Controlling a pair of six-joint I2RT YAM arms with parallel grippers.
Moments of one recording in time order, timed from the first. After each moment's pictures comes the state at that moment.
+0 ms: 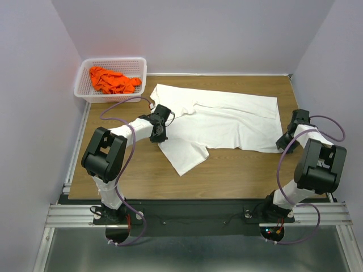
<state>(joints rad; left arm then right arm) -0.49 1.78 1.10 -0.45 -0.23 -0.52 -0.35 1.57 0.92 -0.55 0.21 0.54</state>
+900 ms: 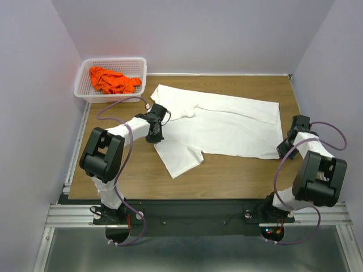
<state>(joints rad) -0.45 1.77 1.10 -0.49 -0.23 -0.50 -0.36 1.47 0.82 -0.57 0.23 0.56</state>
